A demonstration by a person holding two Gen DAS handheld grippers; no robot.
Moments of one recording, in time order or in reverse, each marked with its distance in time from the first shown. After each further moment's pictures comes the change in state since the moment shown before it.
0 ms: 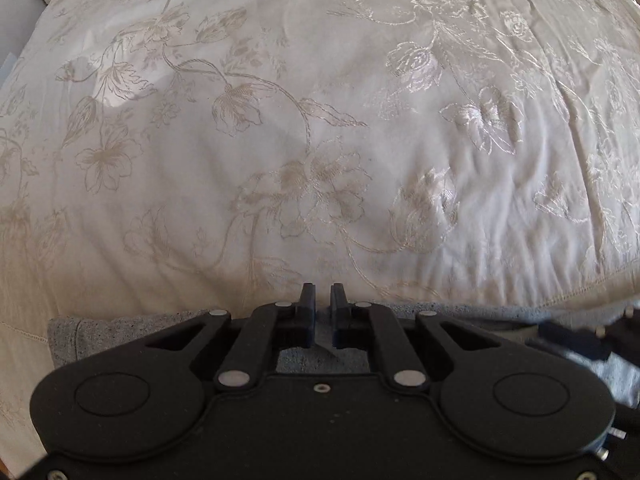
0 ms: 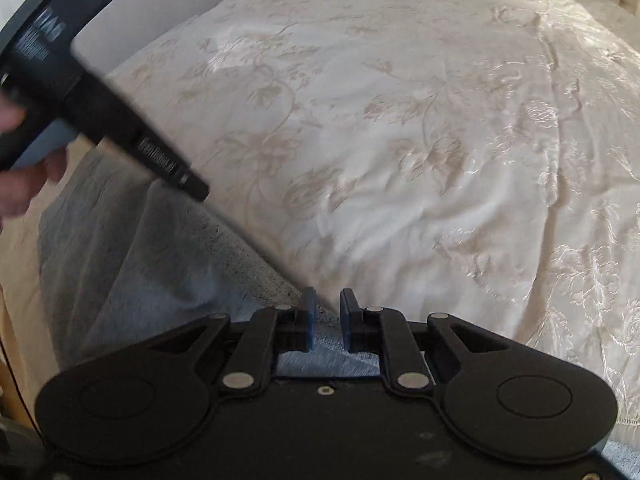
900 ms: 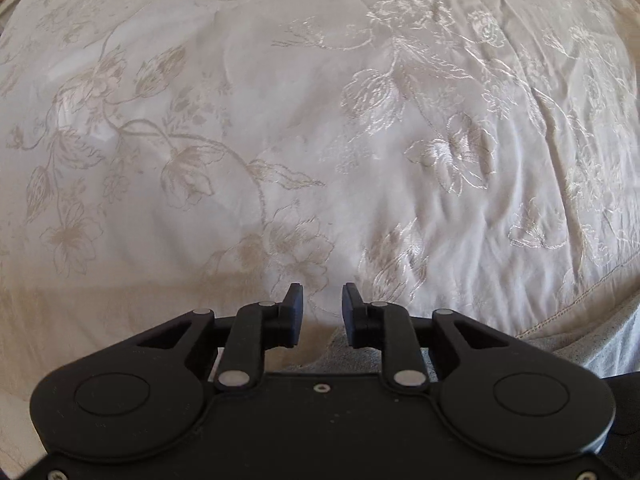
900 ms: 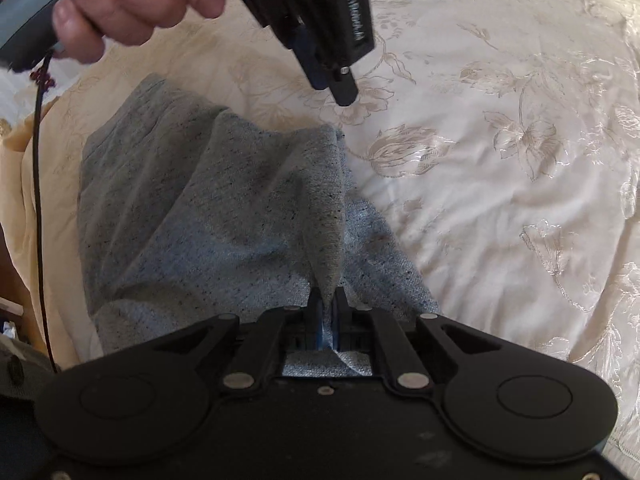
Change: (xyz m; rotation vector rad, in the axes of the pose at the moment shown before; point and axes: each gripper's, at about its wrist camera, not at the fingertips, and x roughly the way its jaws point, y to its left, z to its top) left arm 0.007 -0.025 0.054 0.140 0.058 -0.079; right arm 0.041 0.024 0.010 -0.151 0.147 0.136
